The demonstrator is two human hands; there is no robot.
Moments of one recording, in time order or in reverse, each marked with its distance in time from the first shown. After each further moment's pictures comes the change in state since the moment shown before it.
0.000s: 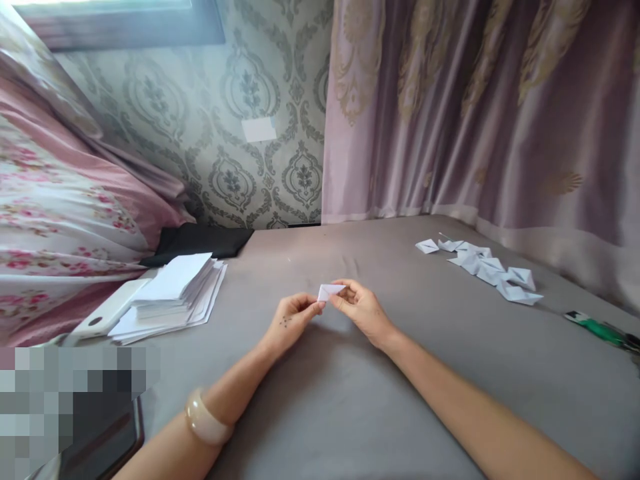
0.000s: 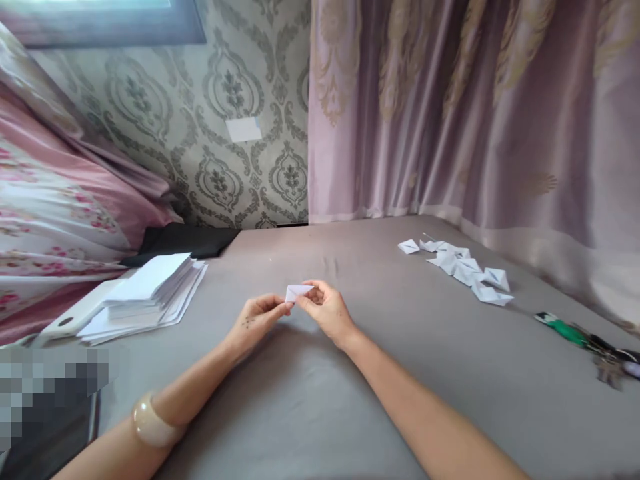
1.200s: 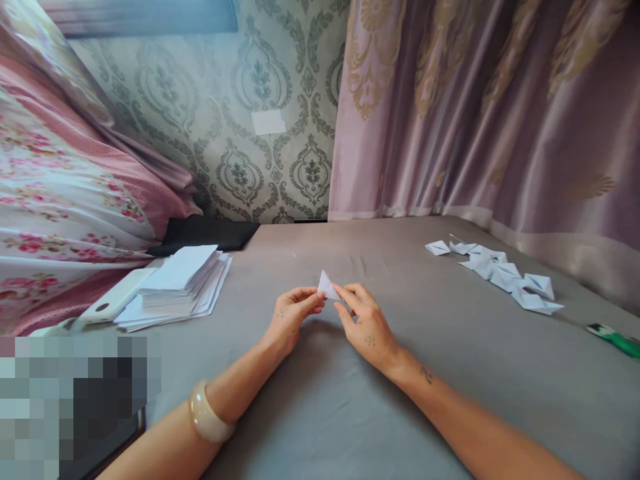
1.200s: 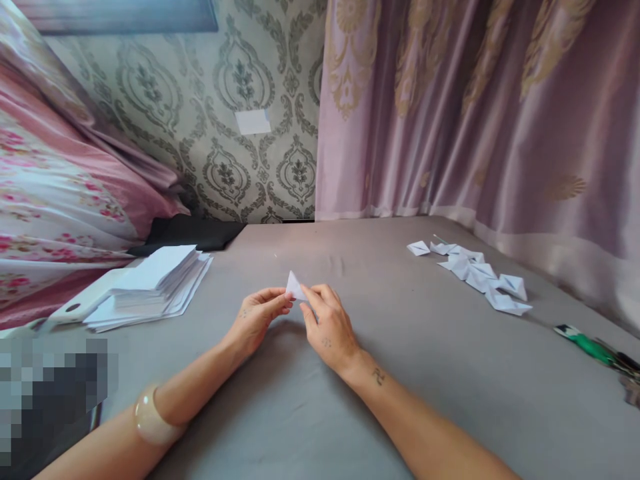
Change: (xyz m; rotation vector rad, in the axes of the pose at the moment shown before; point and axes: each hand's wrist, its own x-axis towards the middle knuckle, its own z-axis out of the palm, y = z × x) left_hand 0.004 -0.005 0.008 -0.649 0.193 -0.253; right_hand -0.017 0.010 0.003 -0.617 0.065 -0.483
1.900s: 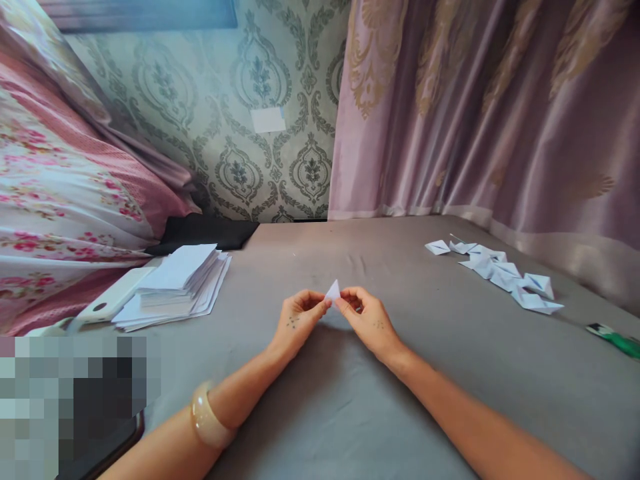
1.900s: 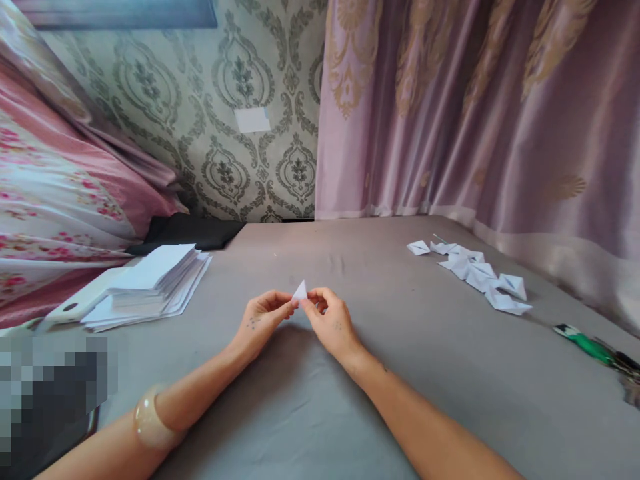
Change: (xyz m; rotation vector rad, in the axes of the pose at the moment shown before) left_hand -0.010 -0.003 0.009 0.269 -0.008 0.159; right_hand 0.009 -0.008 0.001 0.389 0.006 0.499
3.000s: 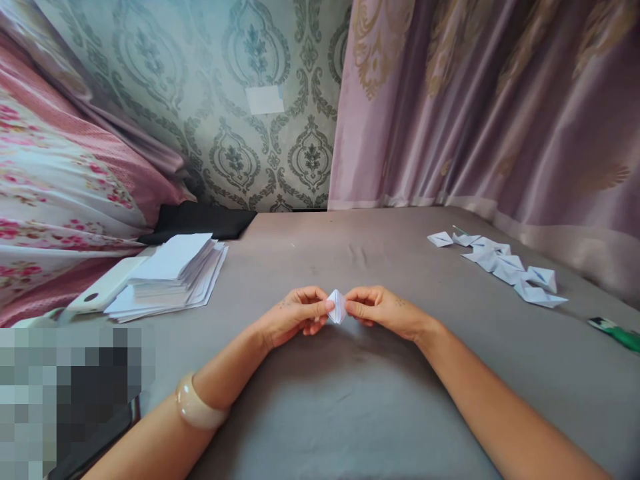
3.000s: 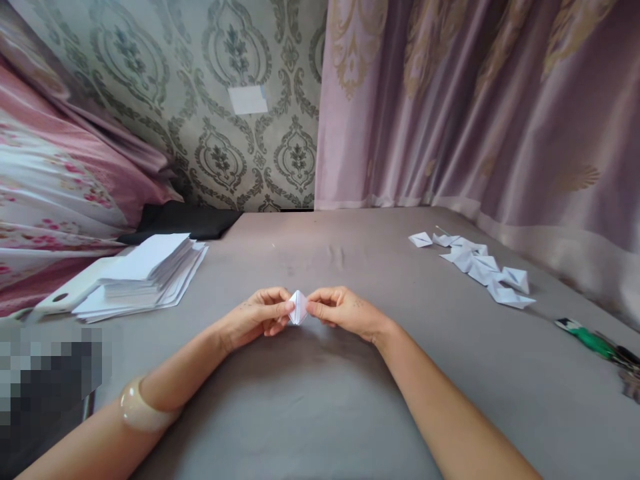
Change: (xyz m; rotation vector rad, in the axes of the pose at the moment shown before) left_hand 0.005 0.012 -0.023 -0.163 -0.540 -0.310; right_hand 0.015 -0.007 -0.047 0.120 -0.668 0.142
